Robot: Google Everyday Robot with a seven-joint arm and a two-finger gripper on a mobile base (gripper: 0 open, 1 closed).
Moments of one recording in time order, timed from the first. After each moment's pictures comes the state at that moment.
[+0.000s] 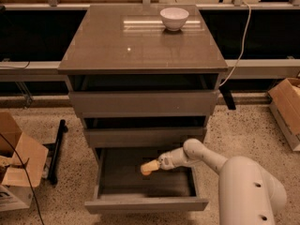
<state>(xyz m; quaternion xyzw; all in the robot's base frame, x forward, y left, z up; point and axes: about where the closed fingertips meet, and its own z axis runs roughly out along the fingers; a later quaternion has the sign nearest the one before) 0.626 -0.014 0.294 -0.25 0.84 0.45 0.16</state>
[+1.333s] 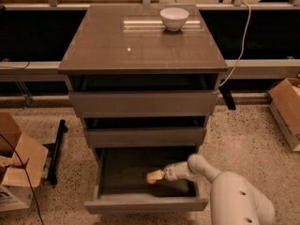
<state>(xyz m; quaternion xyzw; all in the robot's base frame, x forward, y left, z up) 0.619 -0.038 0.193 -0.16 0.86 0.47 0.15</state>
